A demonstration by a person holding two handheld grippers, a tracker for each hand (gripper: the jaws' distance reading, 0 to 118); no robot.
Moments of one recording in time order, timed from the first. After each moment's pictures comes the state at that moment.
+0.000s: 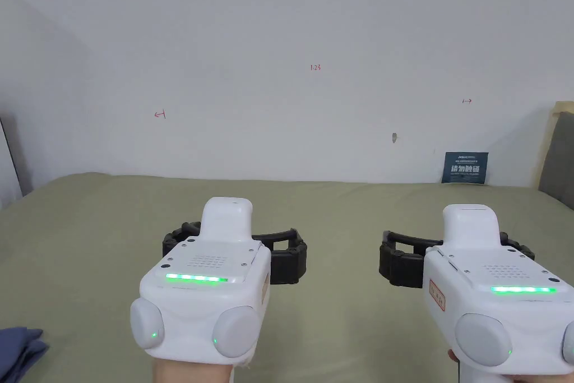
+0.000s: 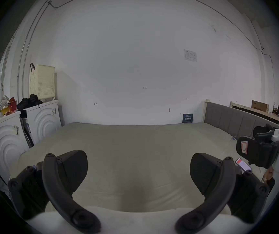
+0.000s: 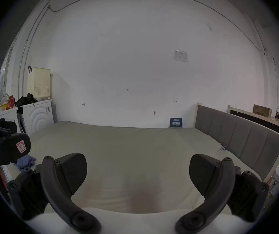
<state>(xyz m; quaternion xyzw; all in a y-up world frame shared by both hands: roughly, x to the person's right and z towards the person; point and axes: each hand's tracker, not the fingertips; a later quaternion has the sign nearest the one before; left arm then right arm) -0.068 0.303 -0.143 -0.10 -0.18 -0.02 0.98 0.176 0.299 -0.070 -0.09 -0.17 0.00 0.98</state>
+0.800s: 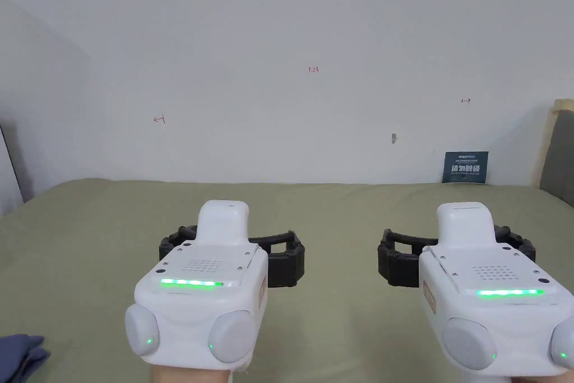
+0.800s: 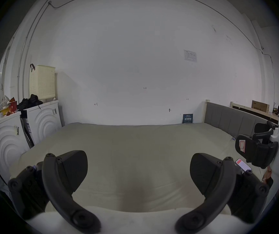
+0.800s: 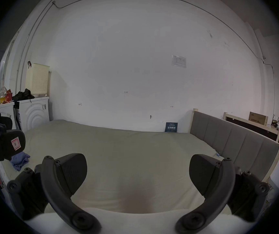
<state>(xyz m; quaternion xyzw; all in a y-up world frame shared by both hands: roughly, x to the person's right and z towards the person) -0.067 0.306 -0.140 -0.10 -0.18 -0.02 0.98 0.172 0.298 -0.073 -0.07 -0.20 0.03 0.98</state>
